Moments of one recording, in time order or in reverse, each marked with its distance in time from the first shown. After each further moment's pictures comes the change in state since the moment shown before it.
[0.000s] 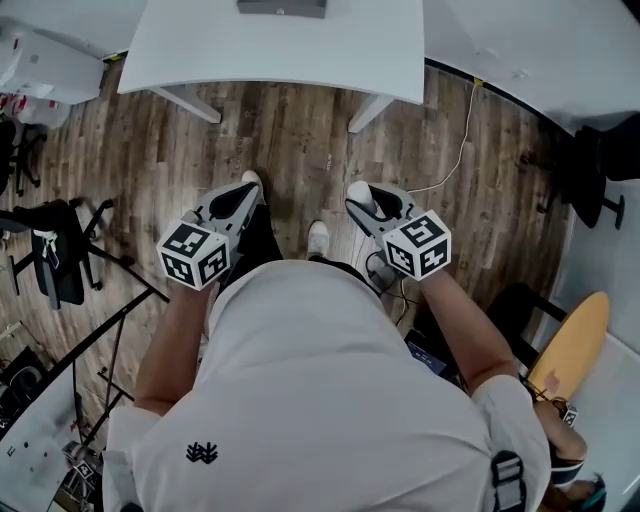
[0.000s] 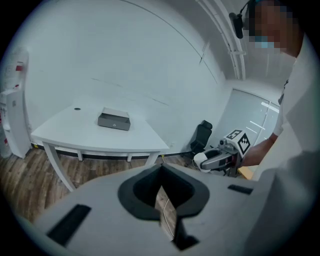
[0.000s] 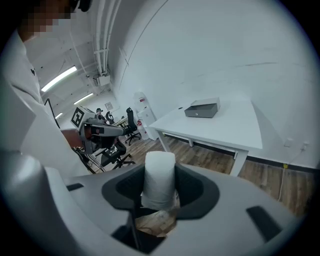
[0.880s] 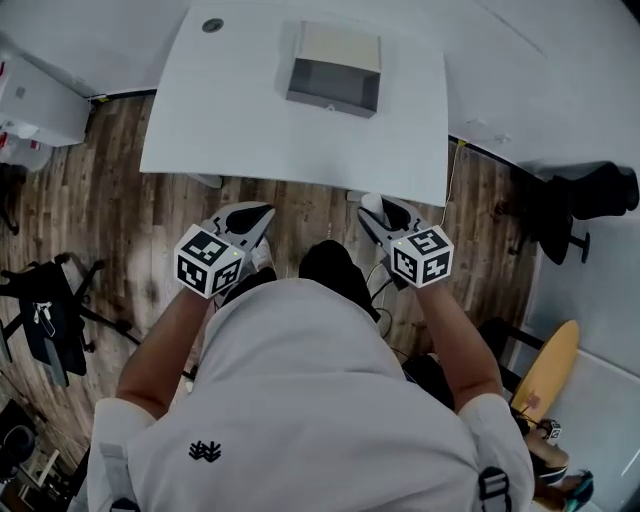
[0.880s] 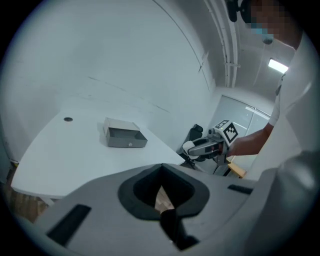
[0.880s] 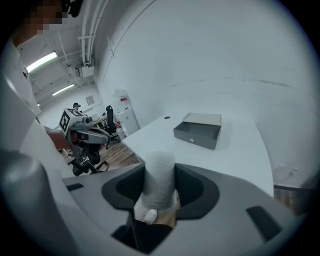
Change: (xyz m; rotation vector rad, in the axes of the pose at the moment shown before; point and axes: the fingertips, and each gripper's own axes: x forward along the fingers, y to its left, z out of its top) left arm 0.039 0.190 0.095 0.061 -0.004 -0.190; right arm 0.148 -0.075 0.170 -0.025 0.010 -0.219
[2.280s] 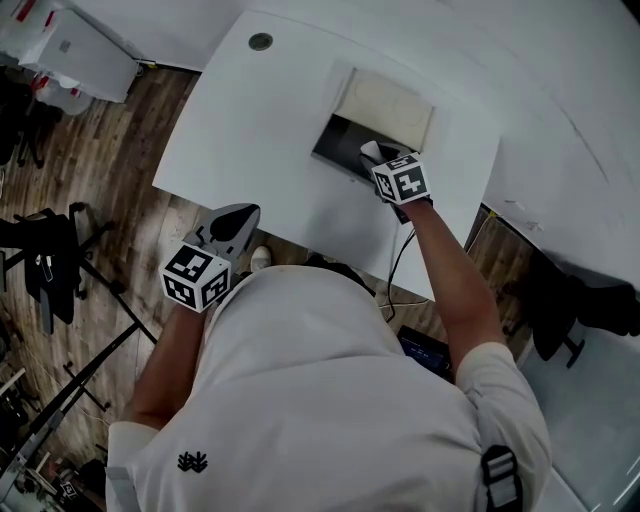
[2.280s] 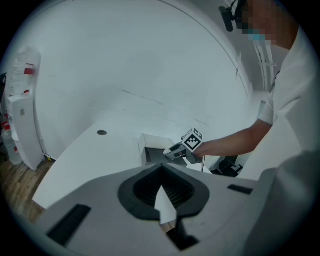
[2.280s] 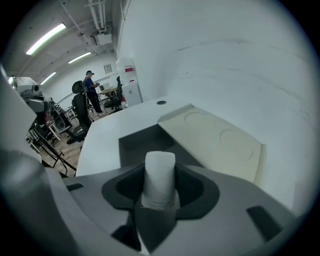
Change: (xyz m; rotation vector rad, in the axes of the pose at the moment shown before) left arm 0.033 0.110 0.093 -0.156 -0.089 0.396; right arm 0.263 -0.180 0.129 -0.325 0.275 0.138
